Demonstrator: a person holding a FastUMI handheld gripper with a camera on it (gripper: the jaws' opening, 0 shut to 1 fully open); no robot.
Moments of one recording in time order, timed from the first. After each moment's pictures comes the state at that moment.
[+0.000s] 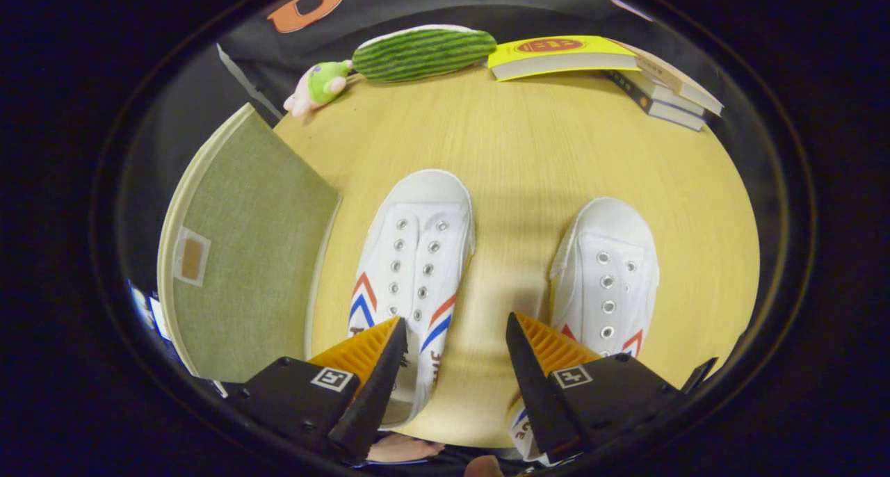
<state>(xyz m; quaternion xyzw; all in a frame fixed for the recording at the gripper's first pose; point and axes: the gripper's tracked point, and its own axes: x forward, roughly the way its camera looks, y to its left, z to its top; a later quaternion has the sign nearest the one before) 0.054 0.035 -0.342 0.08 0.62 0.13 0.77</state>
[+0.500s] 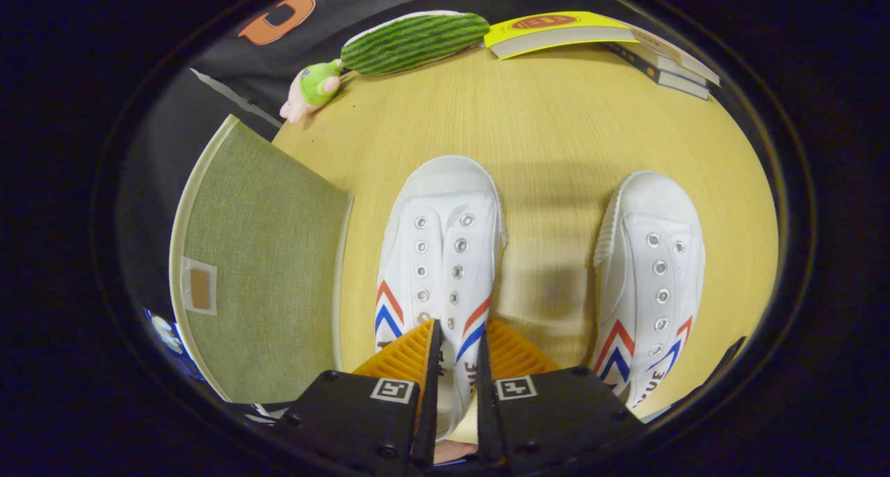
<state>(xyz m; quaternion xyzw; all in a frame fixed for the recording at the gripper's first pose) 0.052 0.061 -0.342 0.14 0.63 0.13 0.75</state>
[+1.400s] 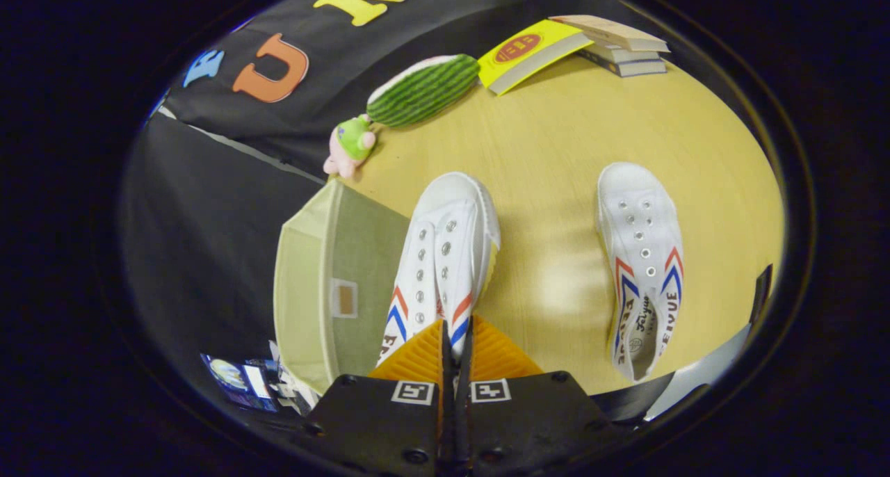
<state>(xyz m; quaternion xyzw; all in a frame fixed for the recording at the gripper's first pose) 0.032 0.087 -0.205 0.28 0.57 0.14 0.76</state>
